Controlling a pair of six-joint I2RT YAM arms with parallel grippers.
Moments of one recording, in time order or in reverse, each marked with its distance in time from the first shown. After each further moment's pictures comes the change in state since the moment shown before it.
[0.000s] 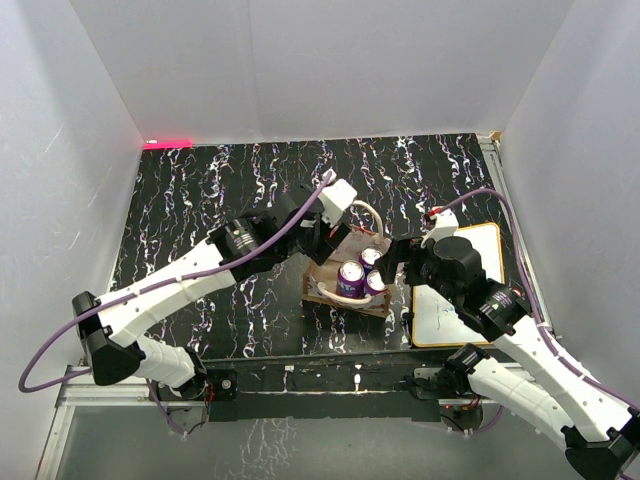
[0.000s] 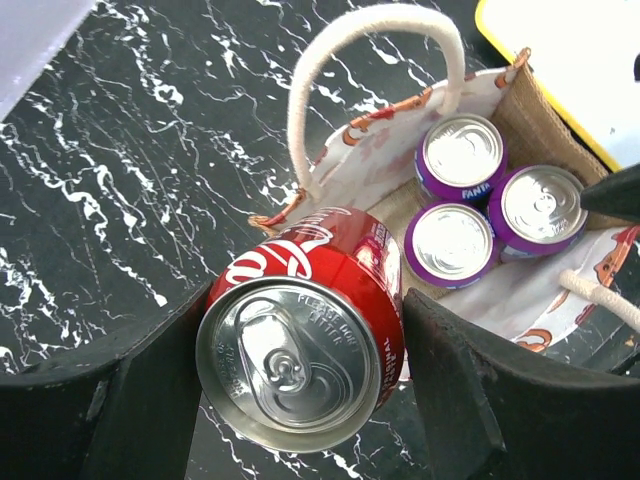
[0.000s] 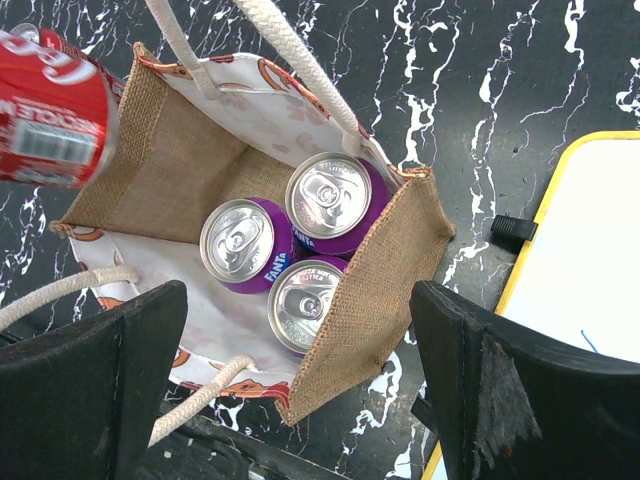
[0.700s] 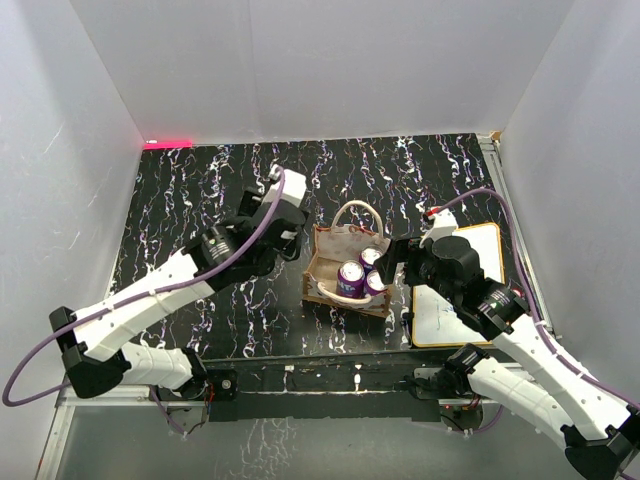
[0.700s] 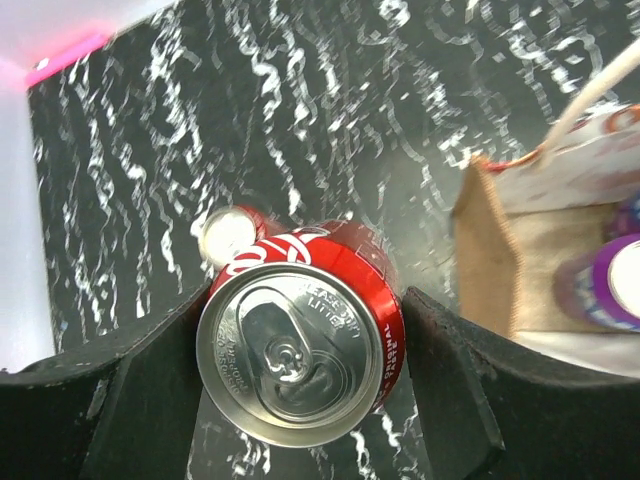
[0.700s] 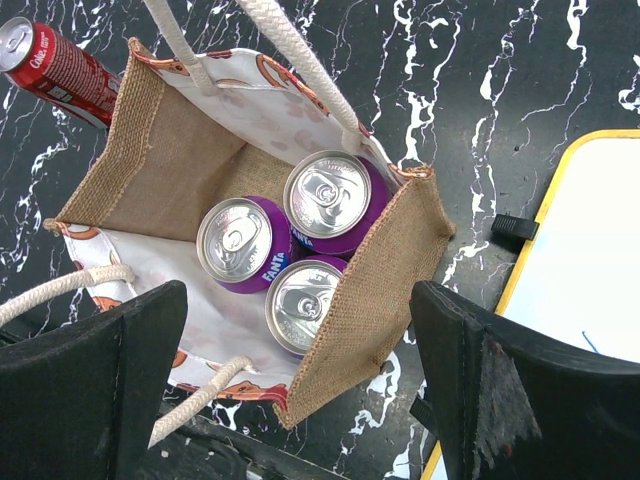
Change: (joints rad) left arm 0.000 -0.104 -0.023 -0.163 -0.461 -0.244; right arm 0.000 0.011 -0.004 0.003 -0.002 -0.004
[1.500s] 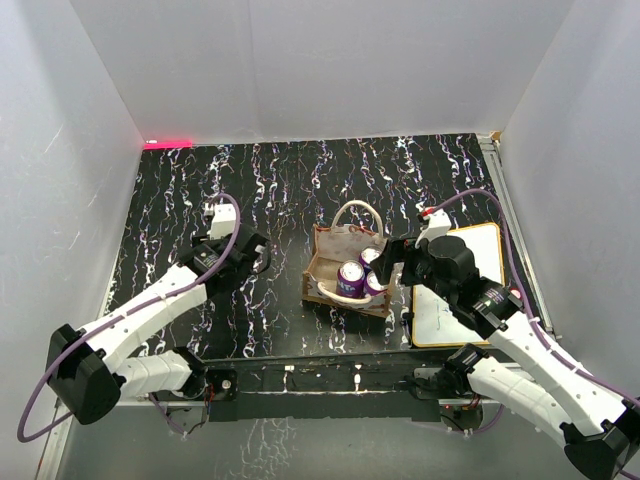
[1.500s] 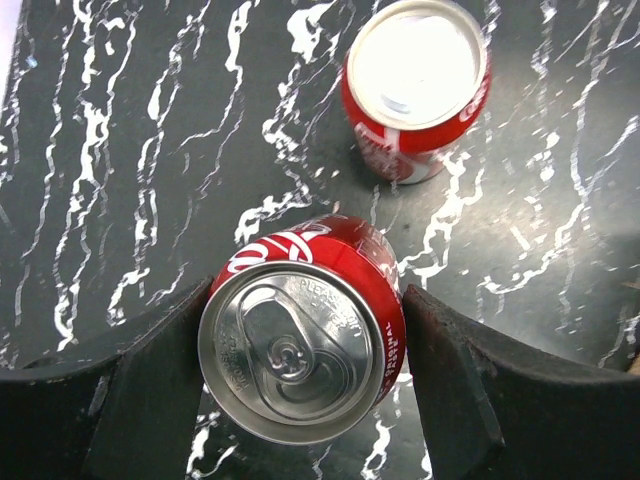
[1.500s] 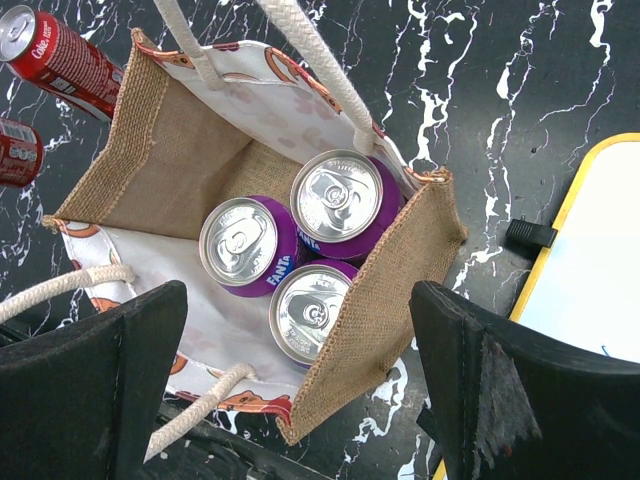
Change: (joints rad) left arm 0.300 -0.137 -0.499 -0.031 -0.034 -0.475; right arm 0.000 0.022 -0.028 0.051 -0.026 -0.004
